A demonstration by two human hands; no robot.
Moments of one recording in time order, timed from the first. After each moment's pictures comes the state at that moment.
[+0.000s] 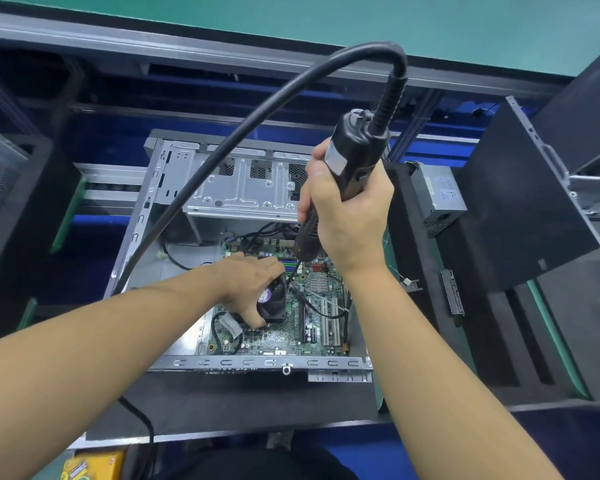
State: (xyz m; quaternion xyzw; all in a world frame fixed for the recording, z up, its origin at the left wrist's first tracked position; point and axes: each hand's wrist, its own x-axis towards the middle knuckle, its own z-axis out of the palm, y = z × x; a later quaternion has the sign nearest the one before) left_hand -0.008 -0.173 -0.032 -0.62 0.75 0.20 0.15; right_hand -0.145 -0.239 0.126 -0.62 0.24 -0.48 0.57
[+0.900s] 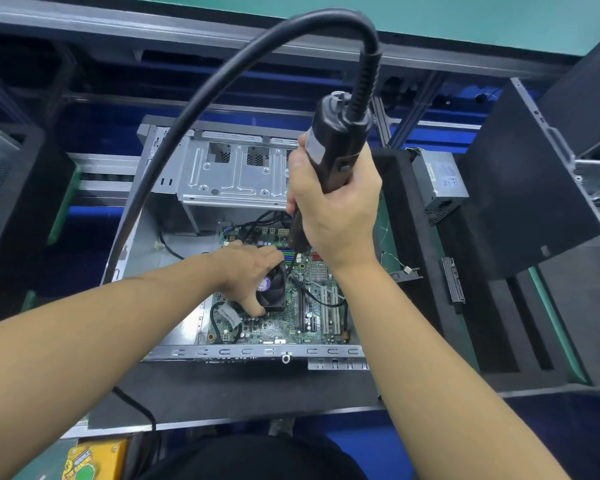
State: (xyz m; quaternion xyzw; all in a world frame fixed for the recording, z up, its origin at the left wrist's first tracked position) left_hand -0.009 -0.173 -0.029 -0.62 0.74 0.23 0.14; right_hand -0.139 -0.230 0.125 -0.66 0.21 -0.50 0.53
